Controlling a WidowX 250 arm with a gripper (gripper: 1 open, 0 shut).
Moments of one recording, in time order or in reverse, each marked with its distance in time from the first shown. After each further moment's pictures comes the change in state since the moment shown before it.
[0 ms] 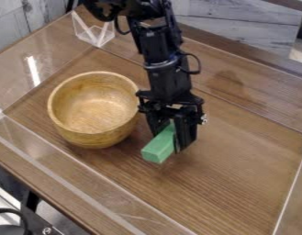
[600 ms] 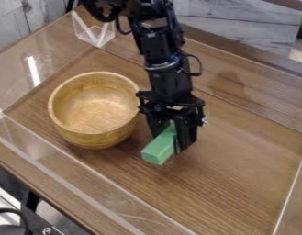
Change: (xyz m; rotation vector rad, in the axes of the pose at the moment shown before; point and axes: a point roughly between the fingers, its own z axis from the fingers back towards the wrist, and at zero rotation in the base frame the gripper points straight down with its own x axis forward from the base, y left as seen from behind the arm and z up) arm -0.001 -0.002 0.000 0.016 -0.006 -0.007
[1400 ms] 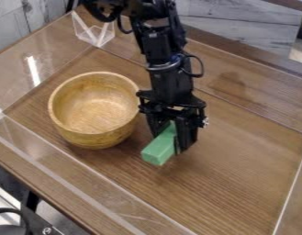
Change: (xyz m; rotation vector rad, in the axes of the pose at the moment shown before) arm -0.002 -0.002 0.000 0.022 -0.002 -0.003
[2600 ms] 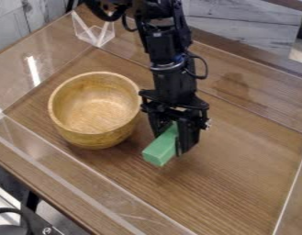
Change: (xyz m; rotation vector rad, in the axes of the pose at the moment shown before) arm 0.000 -0.004 0.001 0.029 0.000 -0.024
